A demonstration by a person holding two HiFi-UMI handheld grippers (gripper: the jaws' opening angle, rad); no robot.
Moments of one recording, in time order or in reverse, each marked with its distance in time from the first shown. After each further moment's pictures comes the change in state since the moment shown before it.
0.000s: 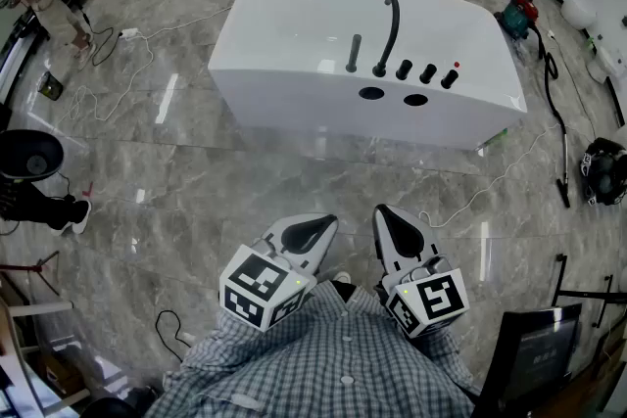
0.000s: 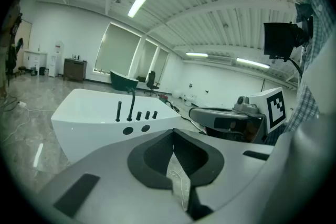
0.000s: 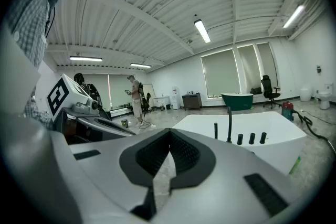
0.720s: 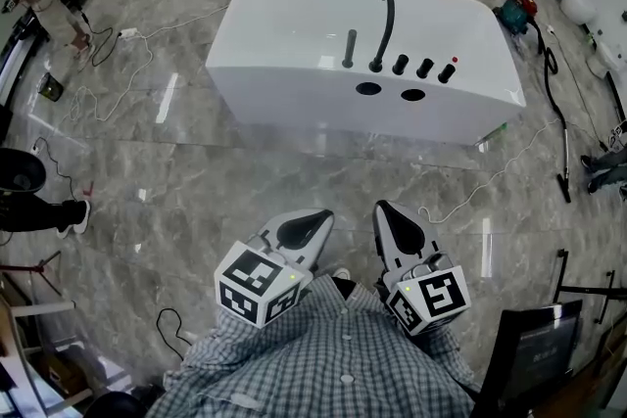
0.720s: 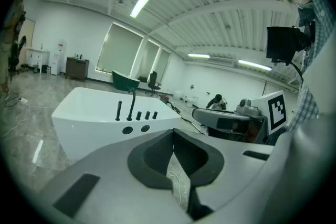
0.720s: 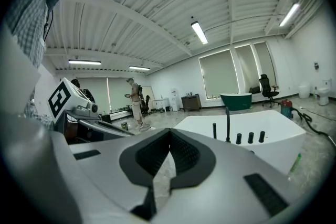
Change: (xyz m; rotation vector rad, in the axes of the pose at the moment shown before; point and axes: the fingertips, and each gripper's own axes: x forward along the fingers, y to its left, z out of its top) left arm 0.003 -0.003 0.002 -0.026 -0.013 0.010; right arm -0.009 -0.008 0.003 0.029 -0.027 -0.006
